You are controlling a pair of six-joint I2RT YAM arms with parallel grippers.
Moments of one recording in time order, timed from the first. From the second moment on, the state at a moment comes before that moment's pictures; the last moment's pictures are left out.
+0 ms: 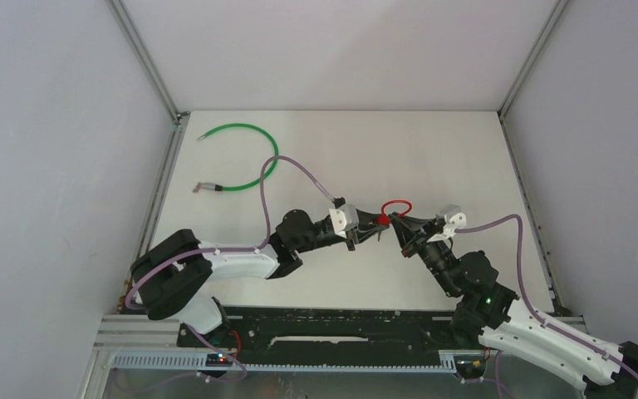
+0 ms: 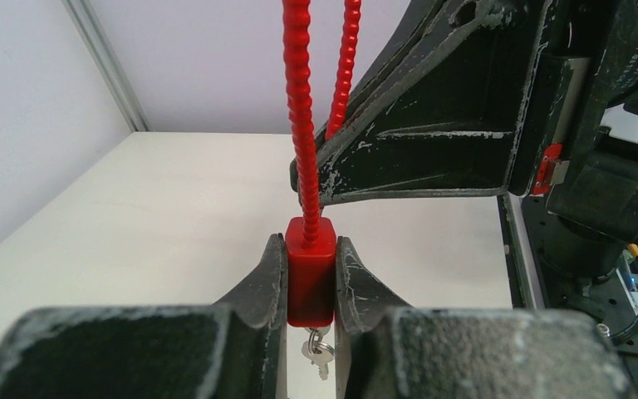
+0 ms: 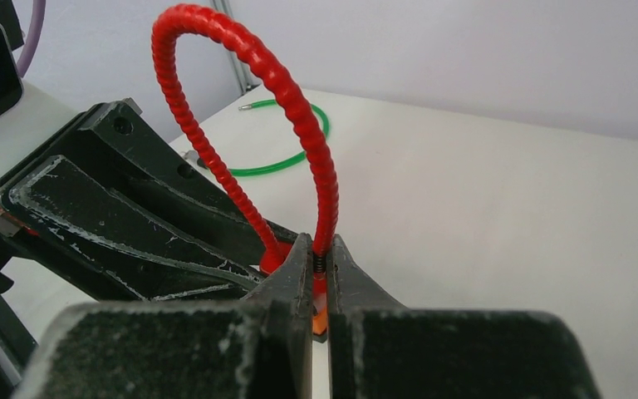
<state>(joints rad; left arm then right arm) -0.99 1.51 0.65 1.07 0.37 0.05 0.98 0.43 0.30 0.29 0.39 0.12</state>
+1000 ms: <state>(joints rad) -0.94 1.61 0.62 1.21 0.42 -0.14 1.02 0.47 0.25 0.34 0.47 0.21</state>
